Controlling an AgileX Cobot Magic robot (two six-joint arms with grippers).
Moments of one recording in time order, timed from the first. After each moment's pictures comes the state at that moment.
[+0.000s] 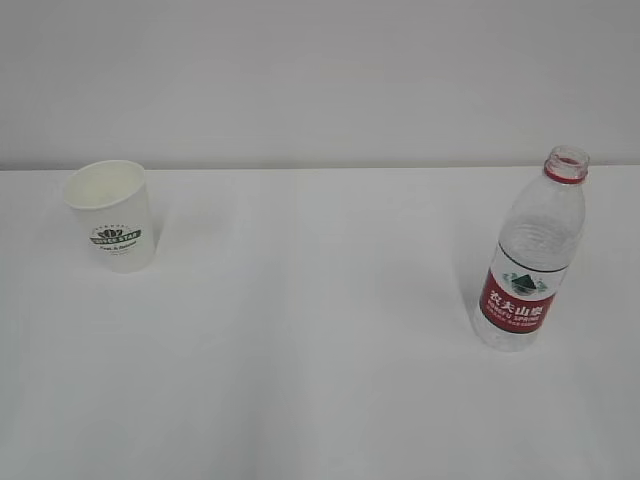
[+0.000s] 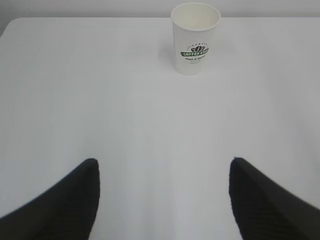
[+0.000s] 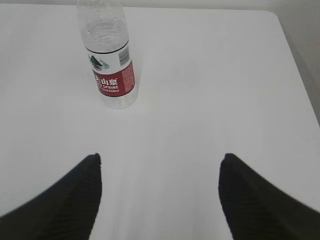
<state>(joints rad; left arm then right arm) -0.05 0.01 -0.53 -0.02 1.09 -0.05 0.11 -0.01 -0.50 -0.07 1.14 0.03</state>
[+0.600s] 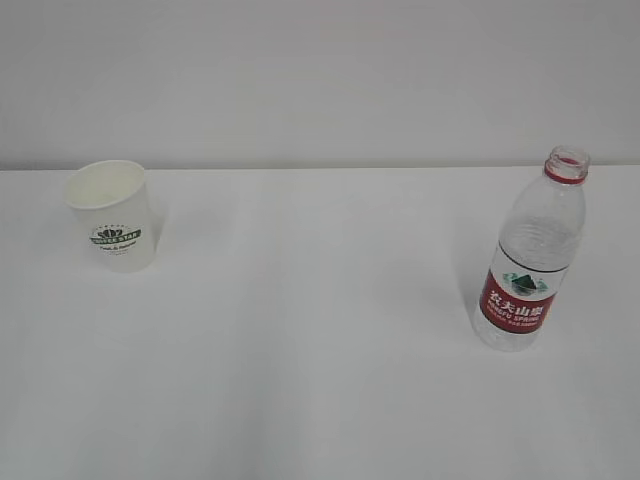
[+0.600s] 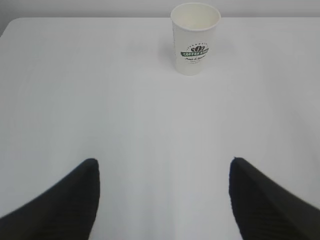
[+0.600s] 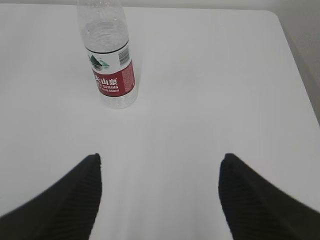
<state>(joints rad) -0.05 0.01 -0.53 -0.02 1.09 -0.05 0.11 -0.01 -0.50 -0.07 1.14 0.03</state>
